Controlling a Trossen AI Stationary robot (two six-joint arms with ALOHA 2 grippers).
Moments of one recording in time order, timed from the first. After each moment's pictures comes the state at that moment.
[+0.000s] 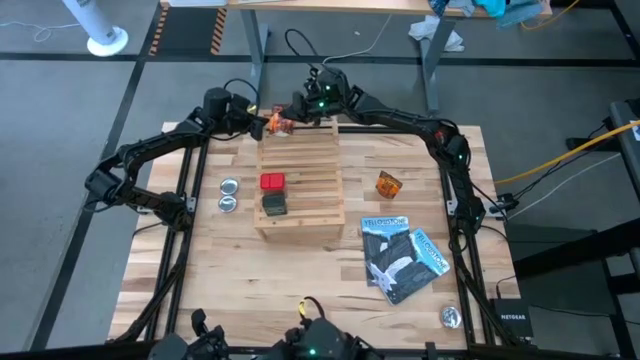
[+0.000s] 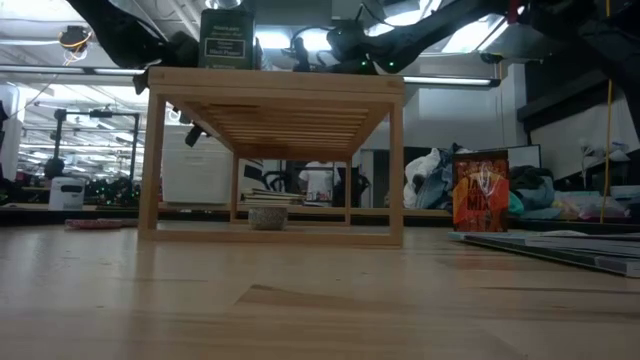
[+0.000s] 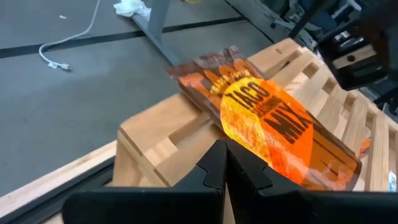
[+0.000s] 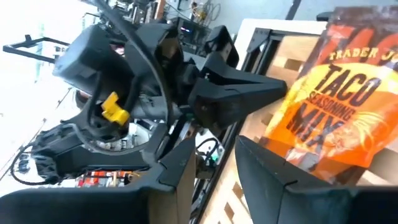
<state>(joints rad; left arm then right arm) 0.98 1.33 0.78 0.06 0.36 -0.23 -0.57 2.14 1.87 -0.03 -0.55 1.06</state>
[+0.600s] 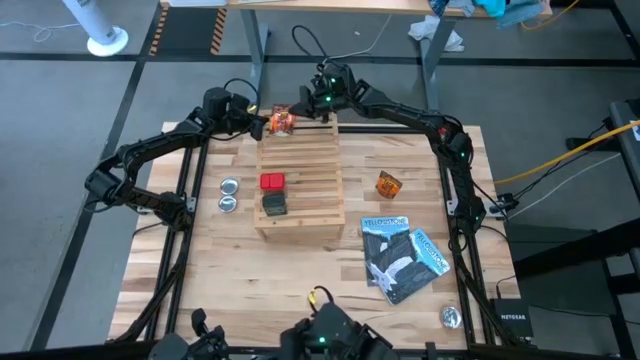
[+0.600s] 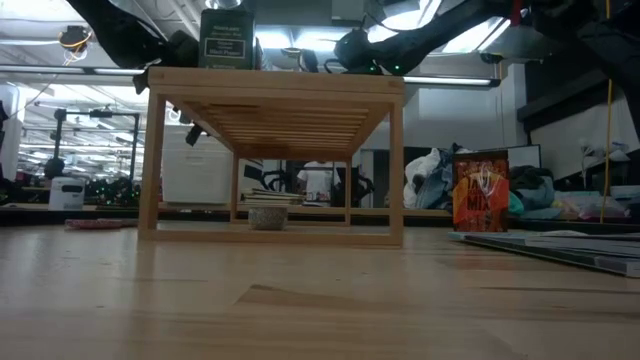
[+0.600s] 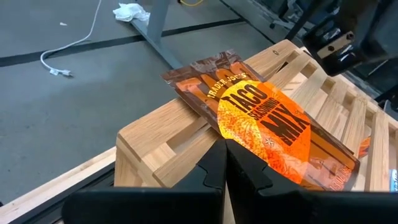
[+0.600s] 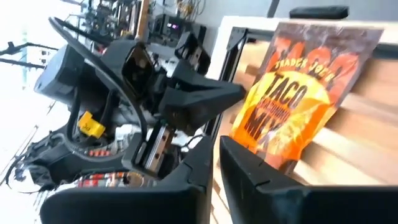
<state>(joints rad) 0.98 1.33 0.78 0.06 0.36 -0.21 -0.62 2.13 1.87 -0.12 -0.62 1.06</state>
